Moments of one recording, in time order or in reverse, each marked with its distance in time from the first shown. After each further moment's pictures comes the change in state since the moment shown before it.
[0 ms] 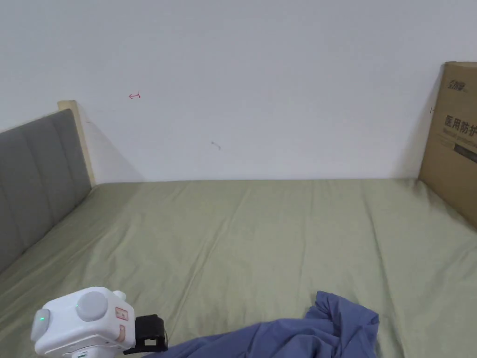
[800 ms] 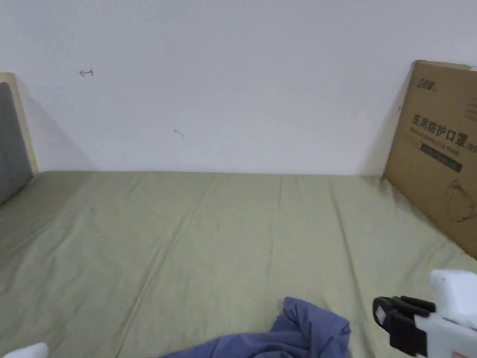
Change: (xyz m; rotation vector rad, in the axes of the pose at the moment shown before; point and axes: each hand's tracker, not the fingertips) left arm -0.003 -0.091 0.035 0.459 -0.162 -0.055; right arm 0.043 0.037 -0.224 -0.454 0.159 -0.086
